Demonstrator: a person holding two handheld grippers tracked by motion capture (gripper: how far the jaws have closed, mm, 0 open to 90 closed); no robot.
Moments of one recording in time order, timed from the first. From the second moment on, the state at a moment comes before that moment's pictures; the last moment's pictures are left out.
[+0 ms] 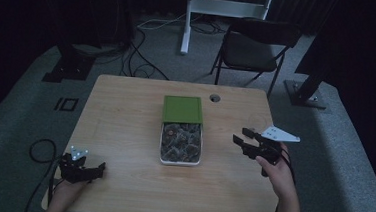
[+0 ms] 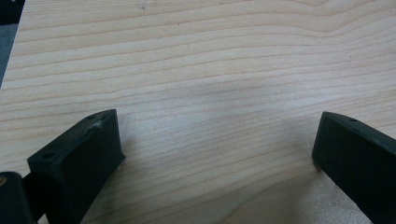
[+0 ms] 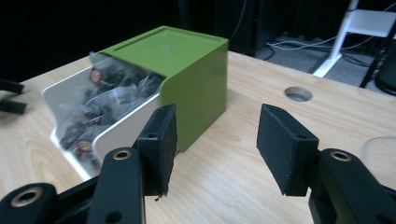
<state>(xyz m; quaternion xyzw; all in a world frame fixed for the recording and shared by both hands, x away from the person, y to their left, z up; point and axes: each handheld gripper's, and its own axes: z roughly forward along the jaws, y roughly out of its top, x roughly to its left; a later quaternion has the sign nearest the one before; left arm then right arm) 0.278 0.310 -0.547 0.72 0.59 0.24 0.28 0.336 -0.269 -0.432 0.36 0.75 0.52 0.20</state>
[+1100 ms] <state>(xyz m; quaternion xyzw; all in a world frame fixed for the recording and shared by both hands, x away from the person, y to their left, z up) 0.278 0.310 -0.547 0.72 0.59 0.24 0.28 0.310 -0.268 -0.493 0.30 0.80 0.50 0.12</state>
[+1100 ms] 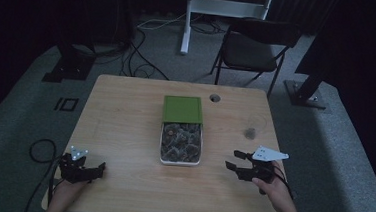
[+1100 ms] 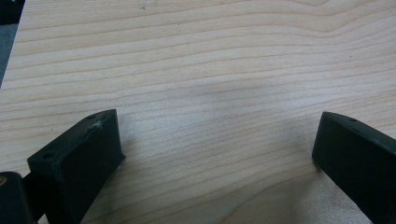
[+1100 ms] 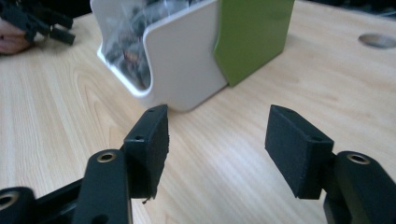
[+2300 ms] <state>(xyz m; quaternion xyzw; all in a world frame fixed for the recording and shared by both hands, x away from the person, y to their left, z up) 0.278 0.310 -0.547 0.72 0.59 0.24 0.28 0.291 -0.291 -0.544 0.28 0.86 0.42 0.09</state>
